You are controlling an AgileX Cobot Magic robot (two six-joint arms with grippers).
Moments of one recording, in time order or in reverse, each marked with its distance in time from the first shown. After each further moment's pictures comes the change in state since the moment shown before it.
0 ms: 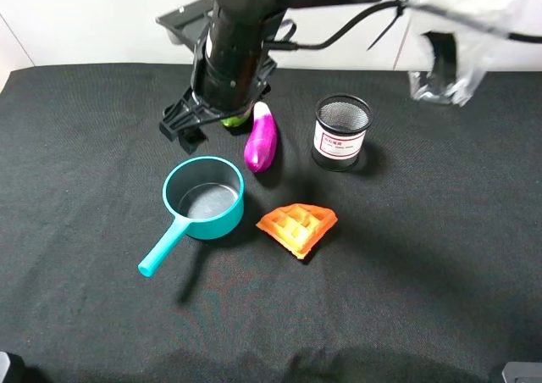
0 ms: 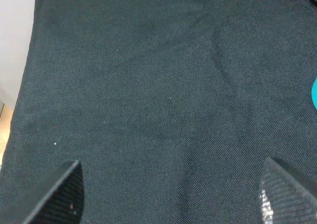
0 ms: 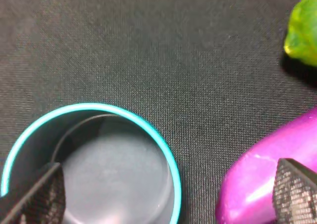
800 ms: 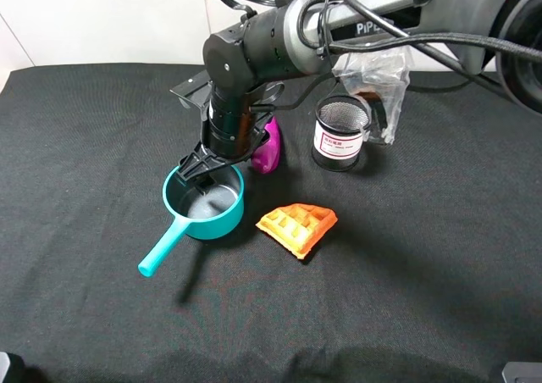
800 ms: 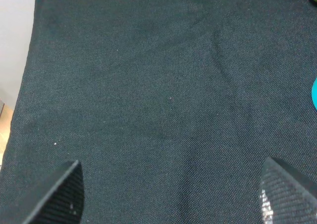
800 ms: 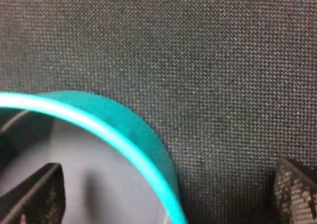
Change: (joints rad) left arm 0.000 0.000 0.000 0.000 0.000 0.000; right arm -0.002 0.205 0.000 -0.001 -0.071 0.000
